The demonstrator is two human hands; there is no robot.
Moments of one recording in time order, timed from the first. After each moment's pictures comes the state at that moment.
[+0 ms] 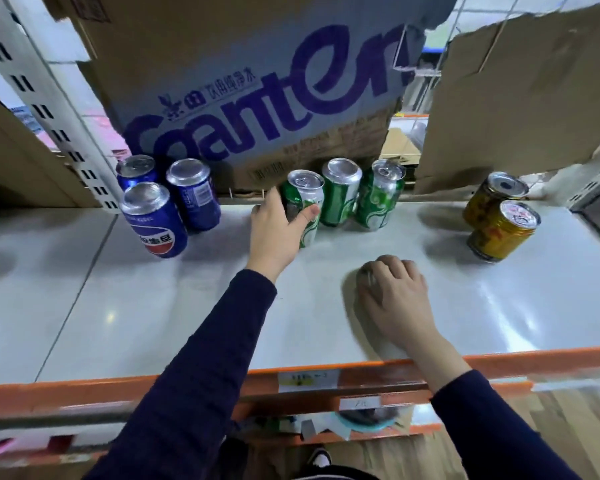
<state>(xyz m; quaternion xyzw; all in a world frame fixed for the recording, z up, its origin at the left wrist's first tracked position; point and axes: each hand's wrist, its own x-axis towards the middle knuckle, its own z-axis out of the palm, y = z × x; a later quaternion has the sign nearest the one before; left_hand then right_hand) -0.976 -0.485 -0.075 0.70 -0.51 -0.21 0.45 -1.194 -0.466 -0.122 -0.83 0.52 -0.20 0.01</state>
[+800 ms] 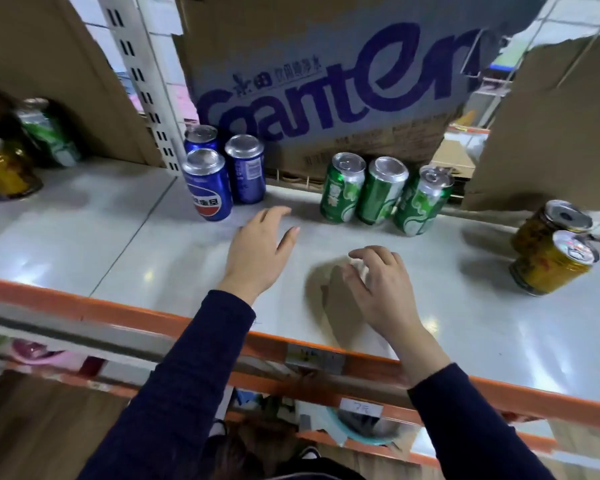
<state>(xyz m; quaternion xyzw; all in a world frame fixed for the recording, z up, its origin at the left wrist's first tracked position) -0.952 -0.399 -0.080 0.77 -0.54 -0.06 0.33 -1.149 -0.463 -0.104 -0.86 0.43 -0.23 0.16</state>
